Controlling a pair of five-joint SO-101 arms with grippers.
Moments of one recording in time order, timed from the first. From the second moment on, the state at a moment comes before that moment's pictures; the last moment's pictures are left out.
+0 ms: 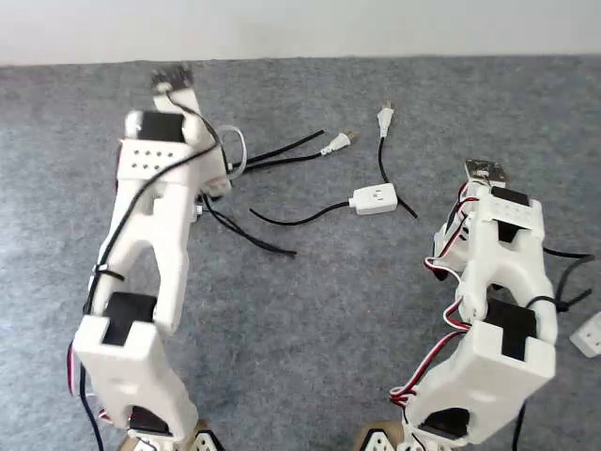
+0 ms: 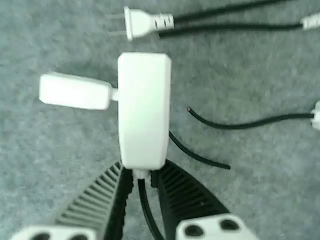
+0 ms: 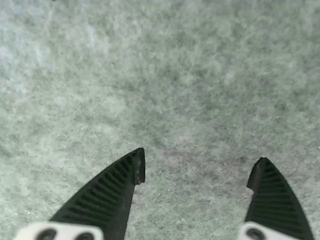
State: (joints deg) left arm 2.9 16.7 -14.4 90.2 25.2; right arm 16.0 14.7 15.7 67.3 8.6
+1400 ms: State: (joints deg) left arm 34.5 -4.6 49.8 40.5 38.8; right arm 16.0 14.7 15.7 67.3 8.6
